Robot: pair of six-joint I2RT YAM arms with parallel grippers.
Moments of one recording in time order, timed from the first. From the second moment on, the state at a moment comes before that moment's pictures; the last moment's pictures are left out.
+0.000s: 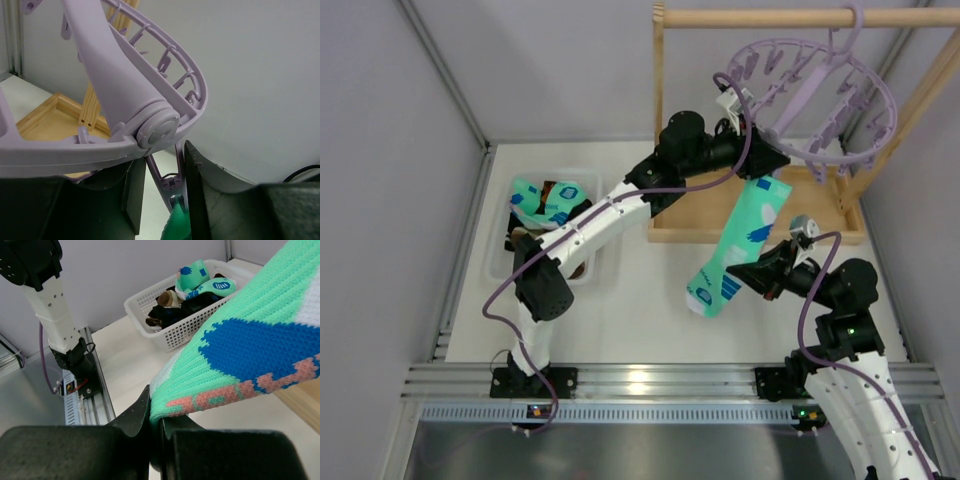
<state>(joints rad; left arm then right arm) -0.87 1.99 2.04 0.09 0.44 -0.50 0.19 0.43 0.49 0.06 -0.94 0.39</state>
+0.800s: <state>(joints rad) -0.87 2.00 2.01 0.11 0.38 -0.50 0.19 0.33 0.42 -0.01 -0.91 0.44</state>
